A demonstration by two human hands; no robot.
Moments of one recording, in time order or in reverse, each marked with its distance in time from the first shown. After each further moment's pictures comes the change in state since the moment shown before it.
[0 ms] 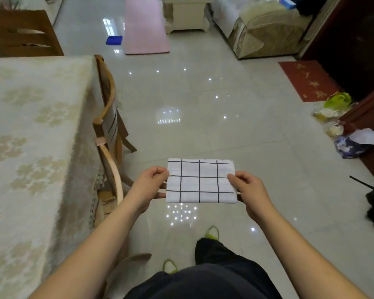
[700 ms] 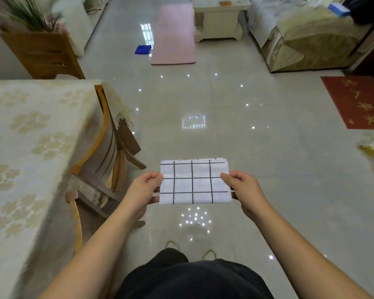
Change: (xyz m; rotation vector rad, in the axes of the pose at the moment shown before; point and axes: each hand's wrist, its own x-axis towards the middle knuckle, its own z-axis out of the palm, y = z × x) left_hand 0.159 0.124 0.059 -0.081 0.234 -0.042; right_hand 0.237 -0.123 -0.013 -0.030 -0.232 0.031
